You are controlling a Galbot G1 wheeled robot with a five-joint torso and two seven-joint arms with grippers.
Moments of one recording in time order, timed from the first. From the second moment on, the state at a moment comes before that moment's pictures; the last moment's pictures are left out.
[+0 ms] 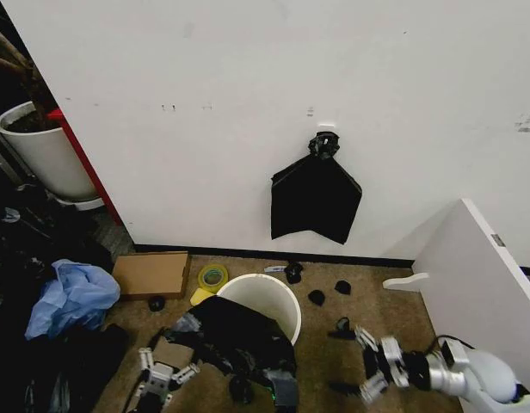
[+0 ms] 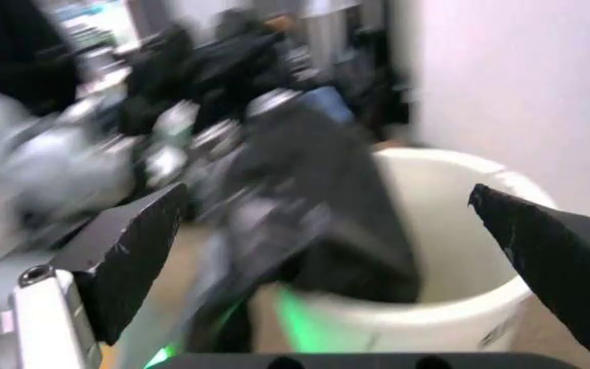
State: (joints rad) left arm 1.77 -1.19 -0.47 -1.72 0.02 -0.54 0.06; right arm -1.44 0.86 0.36 1.77 0.67 0.20 -0.97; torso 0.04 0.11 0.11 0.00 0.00
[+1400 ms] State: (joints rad) left arm 1.55 -1.28 -0.82 -1.81 -0.76 -0.65 0.84; right arm -0.93 1.07 -0.04 1.57 0.36 -0.45 -0.28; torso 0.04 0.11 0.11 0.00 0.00
